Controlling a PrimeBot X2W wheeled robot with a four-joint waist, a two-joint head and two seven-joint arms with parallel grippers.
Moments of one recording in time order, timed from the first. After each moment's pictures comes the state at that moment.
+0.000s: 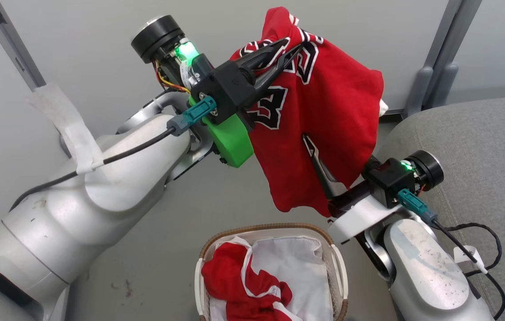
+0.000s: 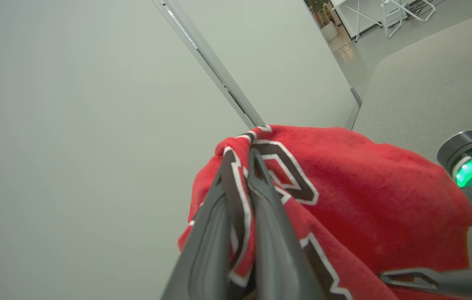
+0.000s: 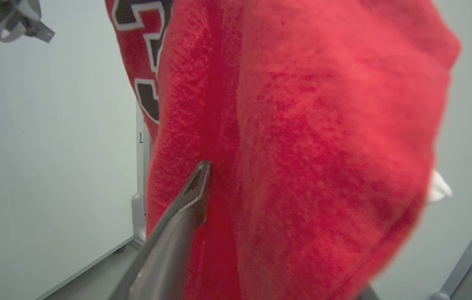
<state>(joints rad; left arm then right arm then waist) -1.15 0.31 -1.13 0.39 -0.52 -0.13 -0.26 -0.41 -0.05 0.32 0.23 0.07 0.13 -0.26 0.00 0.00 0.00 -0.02</state>
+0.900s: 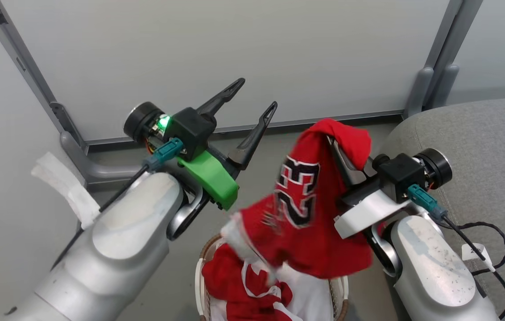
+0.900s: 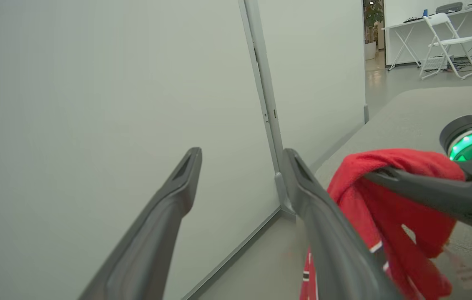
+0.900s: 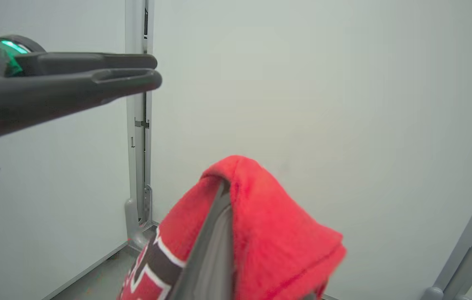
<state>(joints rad) -0.83 0.25 -0.91 0.43 -0.59 -0.13 -0.26 -0.42 -0.05 0.29 0.24 0.08 0.13 -0.26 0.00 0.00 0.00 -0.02</state>
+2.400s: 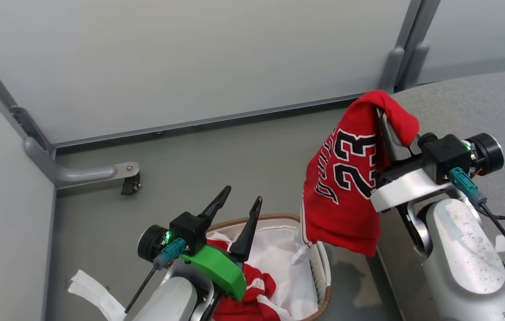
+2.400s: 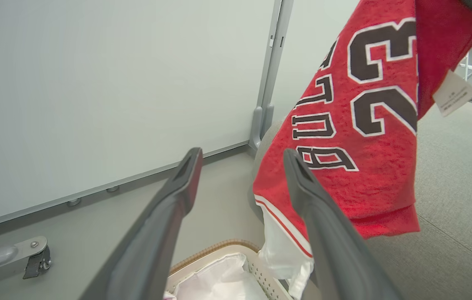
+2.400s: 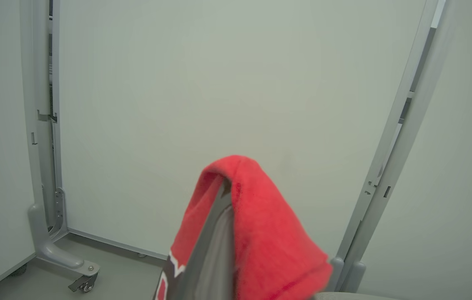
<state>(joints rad) -0.33 0.07 -0.61 0.45 -0.43 -0.13 -0.26 -0.43 -0.05 0.10 0.21 -0.03 0.13 -0.26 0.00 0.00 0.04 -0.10</state>
